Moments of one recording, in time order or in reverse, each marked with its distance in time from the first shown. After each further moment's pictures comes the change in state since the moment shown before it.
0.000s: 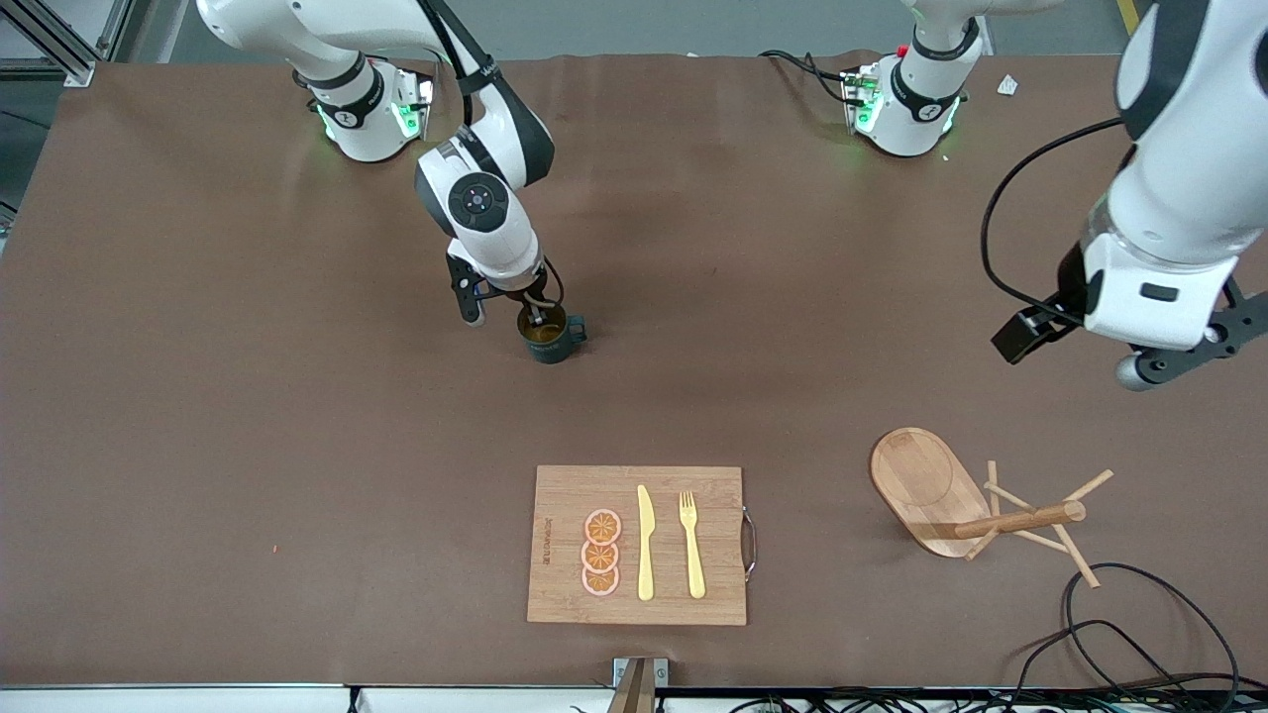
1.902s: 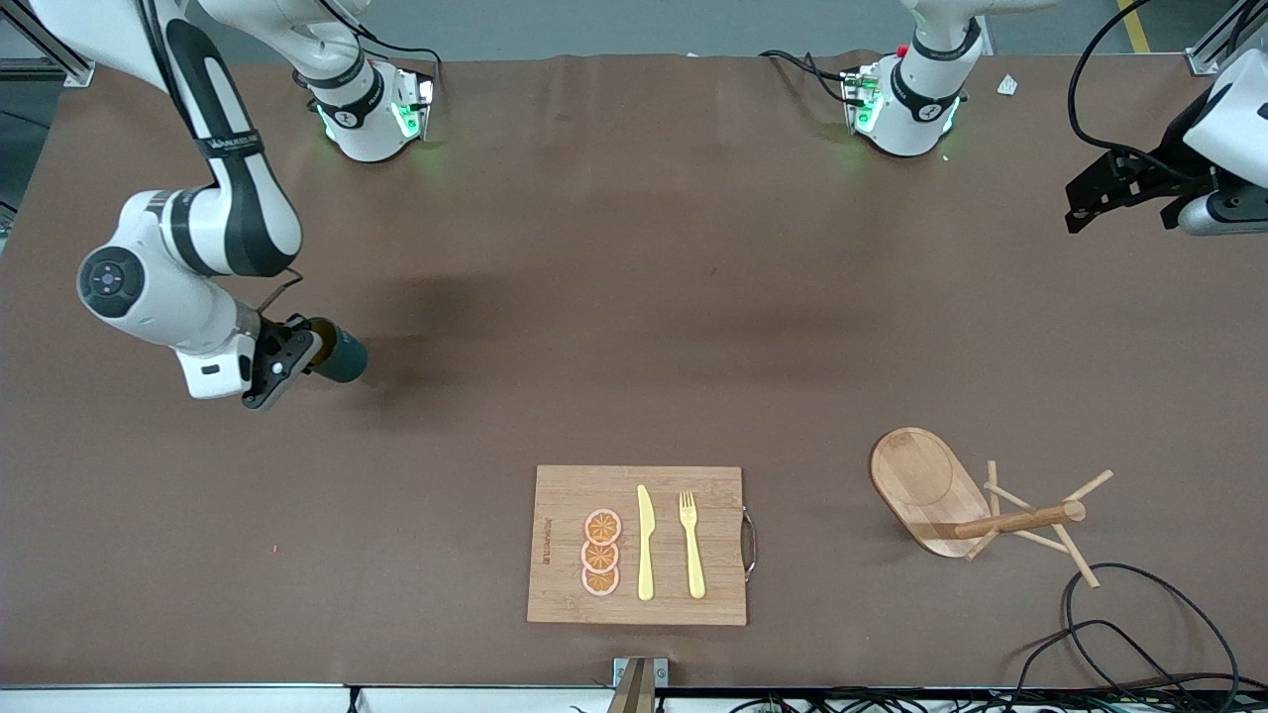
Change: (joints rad) left arm 0.023 -0.352 0.143 -0.328 -0.203 -0.021 0.496; right arm -0.680 -0.112 -0.023 0.005 -0.096 -0.150 -2.849
